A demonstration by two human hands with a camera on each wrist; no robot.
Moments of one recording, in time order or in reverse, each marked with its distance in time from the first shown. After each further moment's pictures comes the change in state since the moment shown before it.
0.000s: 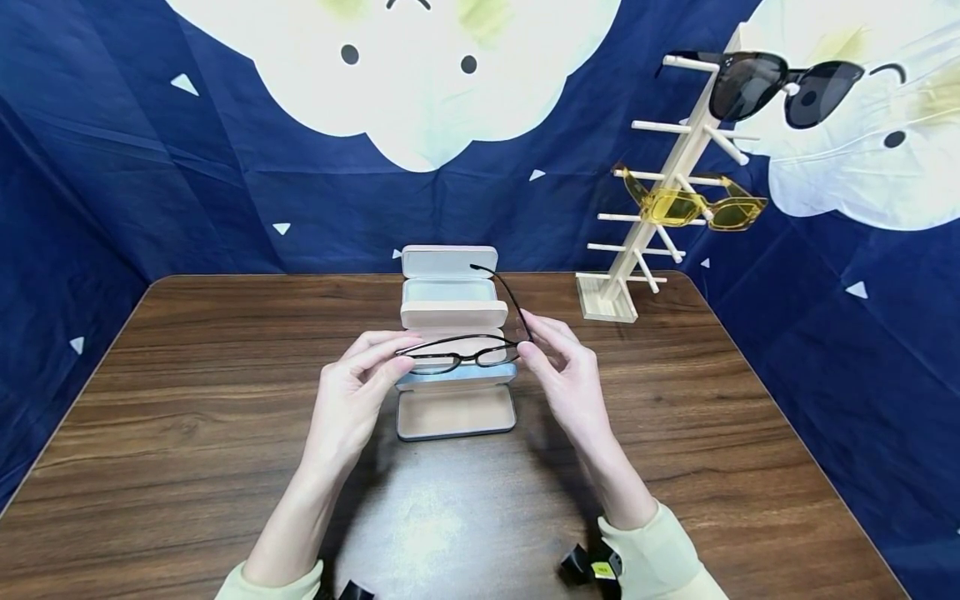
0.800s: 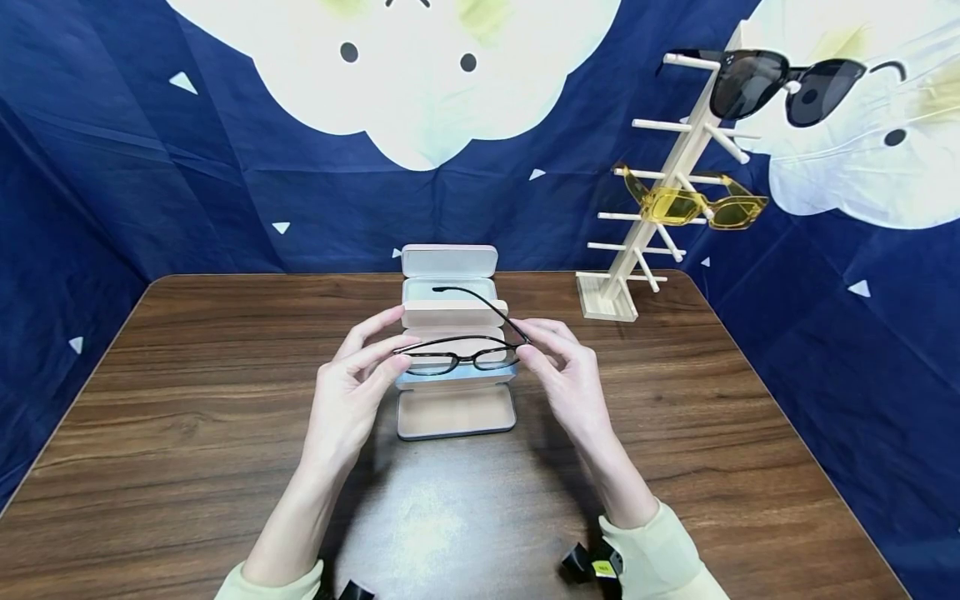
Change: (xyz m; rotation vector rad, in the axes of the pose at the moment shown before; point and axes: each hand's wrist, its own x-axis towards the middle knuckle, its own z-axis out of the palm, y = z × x) left_hand 0.001 -0.003 -0.001 -0.042 0.008 0.021; right_hand -0.001 -0.003 -0.002 -0.056 -0.019 0.018
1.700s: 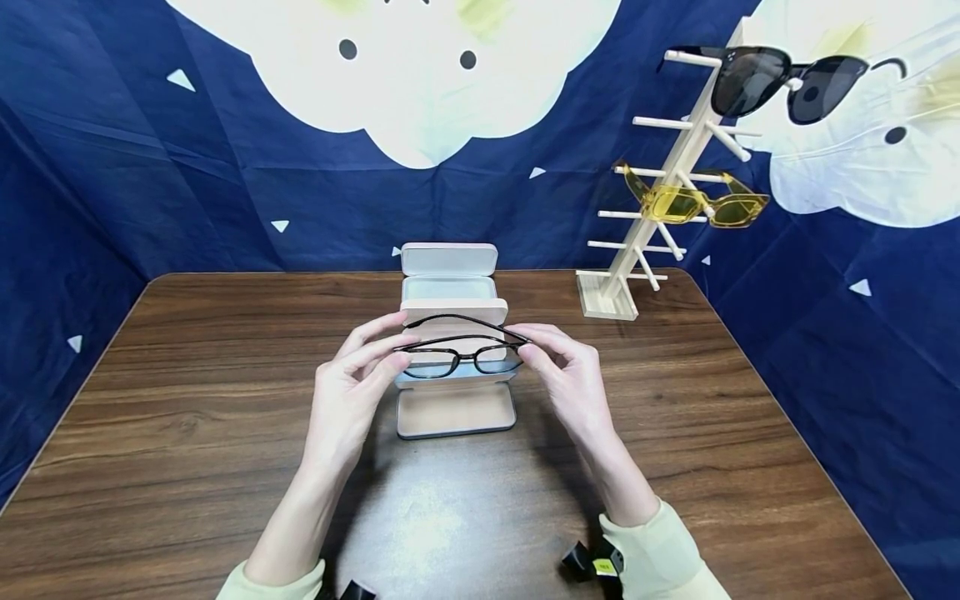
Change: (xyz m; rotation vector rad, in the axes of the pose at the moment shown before) left_hand 0.000 0.002 0.003 -0.093 0.039 -0.048; right_hand 0.001 0.002 -0.001 0.040 -0.024 -0.047
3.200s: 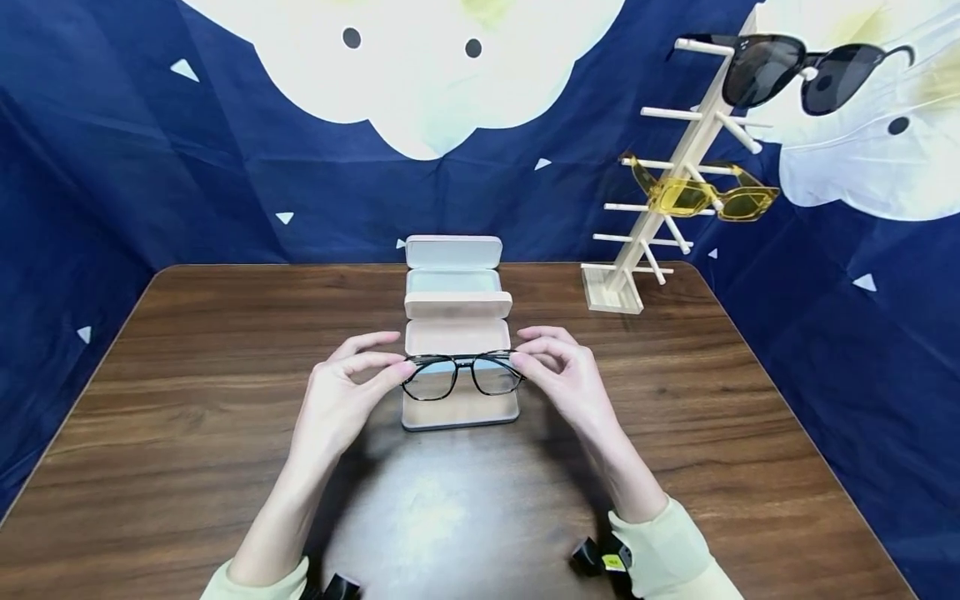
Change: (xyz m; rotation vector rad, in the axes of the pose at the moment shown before) left_hand -0.004 -0.002 -0.022 0.477 -0.059 -0.154; right_hand -0.004 0.007 -0.003 -0.088 -0.083 0.198
